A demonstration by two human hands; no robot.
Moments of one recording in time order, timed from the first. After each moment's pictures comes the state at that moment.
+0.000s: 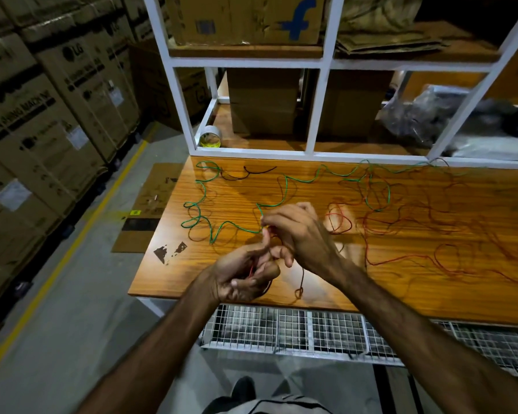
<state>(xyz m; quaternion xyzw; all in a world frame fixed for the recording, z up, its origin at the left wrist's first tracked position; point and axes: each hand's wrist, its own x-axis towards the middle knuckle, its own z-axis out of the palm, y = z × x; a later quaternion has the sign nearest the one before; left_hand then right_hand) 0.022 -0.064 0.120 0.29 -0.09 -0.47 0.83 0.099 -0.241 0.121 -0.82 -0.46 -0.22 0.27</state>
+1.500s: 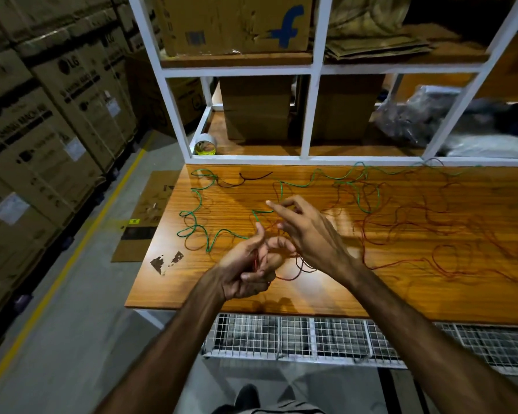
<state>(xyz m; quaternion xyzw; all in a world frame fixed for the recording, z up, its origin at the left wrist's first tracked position) 0.048 -0.074 0.111 0.33 -0.05 -0.39 0.85 0.113 -0.260 0.130 -0.86 -0.40 -0.18 0.26</state>
